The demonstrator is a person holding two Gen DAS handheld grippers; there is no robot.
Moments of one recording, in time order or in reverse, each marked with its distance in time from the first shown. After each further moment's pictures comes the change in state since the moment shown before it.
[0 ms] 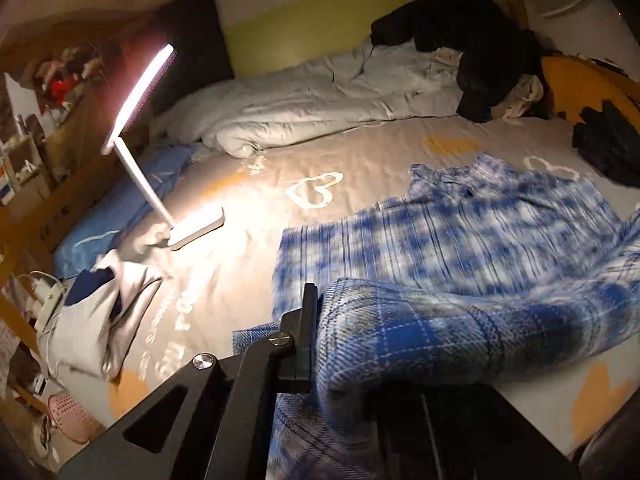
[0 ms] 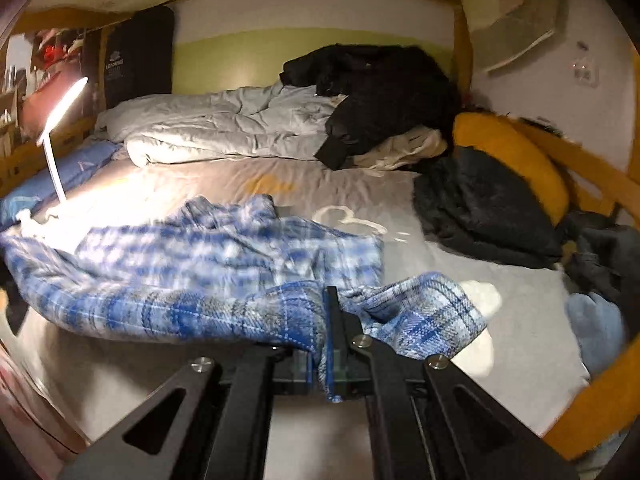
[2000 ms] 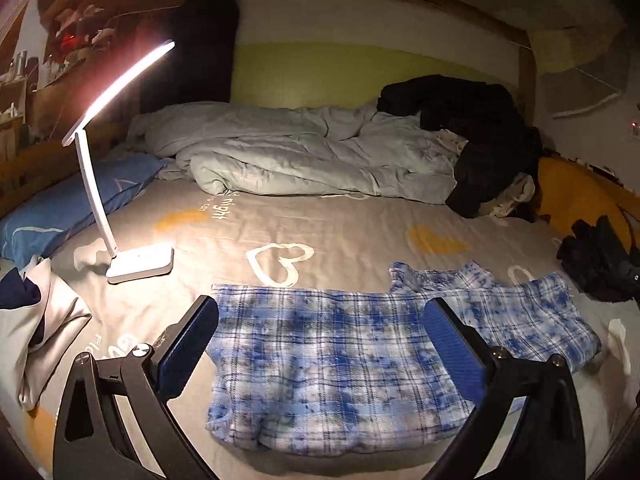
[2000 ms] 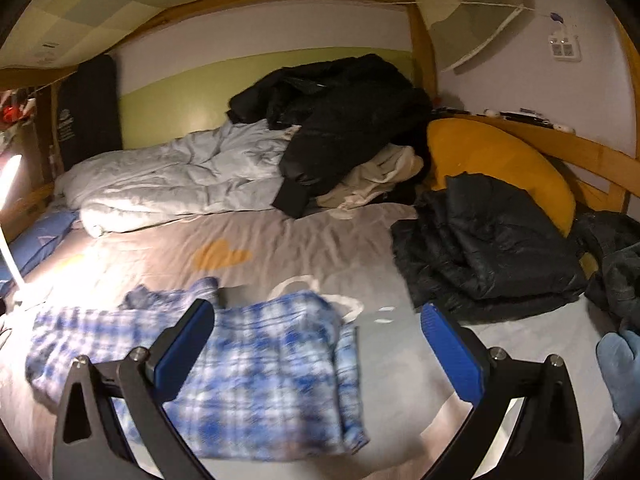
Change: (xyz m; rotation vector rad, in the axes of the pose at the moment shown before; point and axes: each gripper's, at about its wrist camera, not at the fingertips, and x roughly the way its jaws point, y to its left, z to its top) left arm 0.040 0.029 0.044 -0.234 -0.205 -0.196; right arm 0.084 -0.048 0.063 0.149 -0.116 -0.058
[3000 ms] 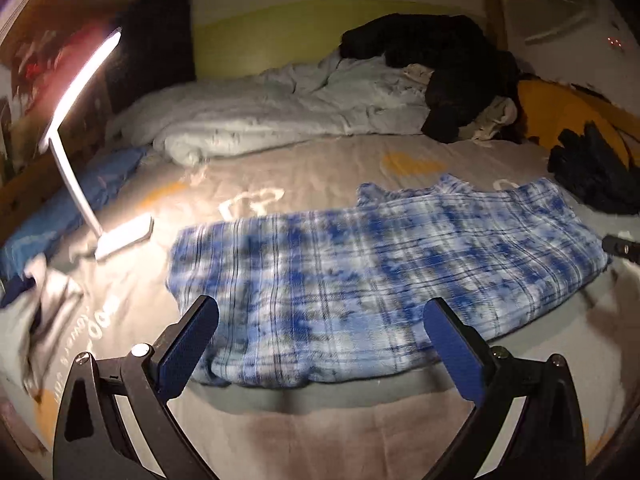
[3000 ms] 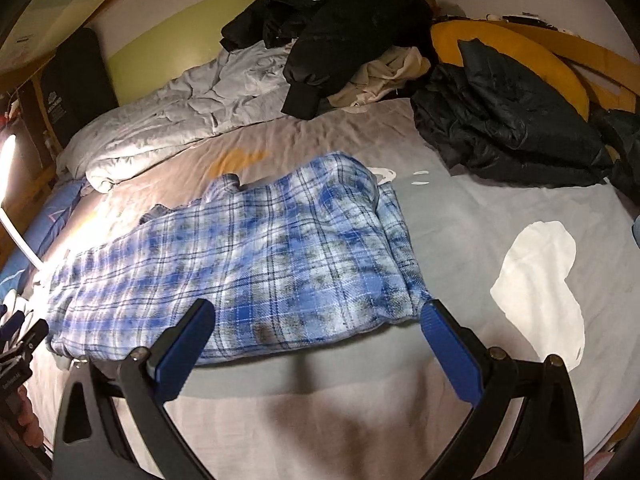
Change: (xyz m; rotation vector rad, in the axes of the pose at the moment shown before) left arm 0.002 -0.059 -0.059 0.194 0.119 0.023; right arm 0.018 0.017 -0.074 0.138 0.288 0.056
